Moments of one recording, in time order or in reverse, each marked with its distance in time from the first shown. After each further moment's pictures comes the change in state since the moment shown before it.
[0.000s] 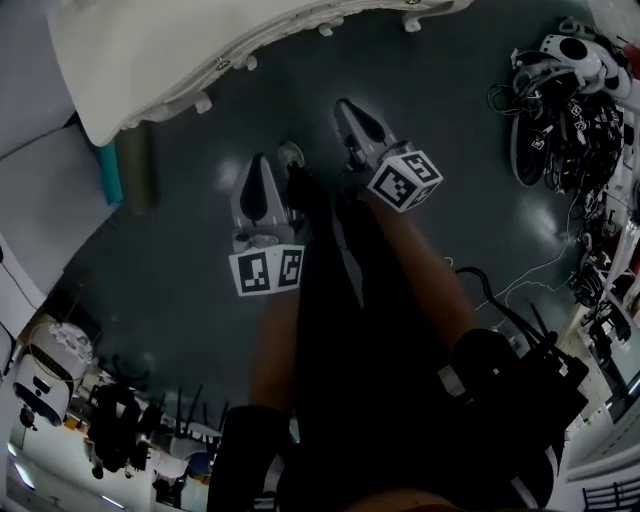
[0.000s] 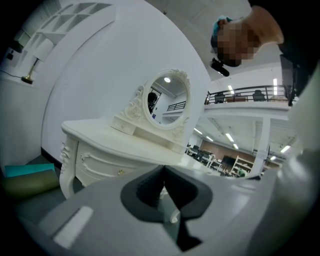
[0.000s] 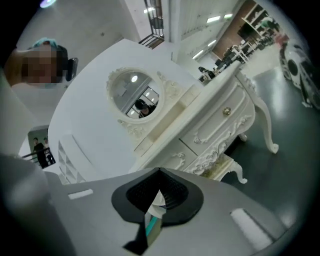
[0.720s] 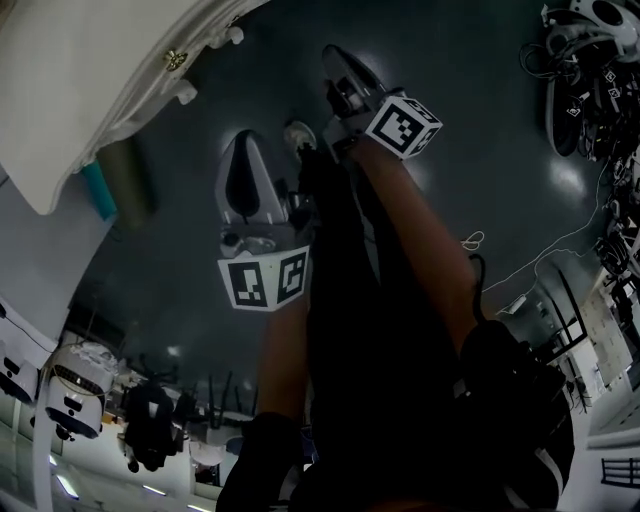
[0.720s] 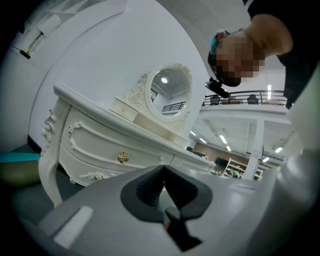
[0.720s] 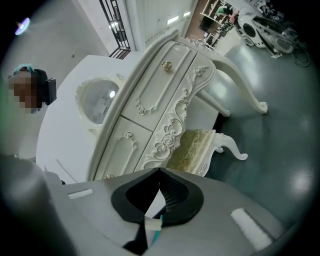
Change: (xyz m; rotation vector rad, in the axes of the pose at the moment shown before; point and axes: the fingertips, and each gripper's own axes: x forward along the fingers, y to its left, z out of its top) left arm 0.068 0.057 -0.075 -0.015 -0.022 -0.089; right arm 0.101 -0.139 -0.100 0.297 -0.097 -0.045
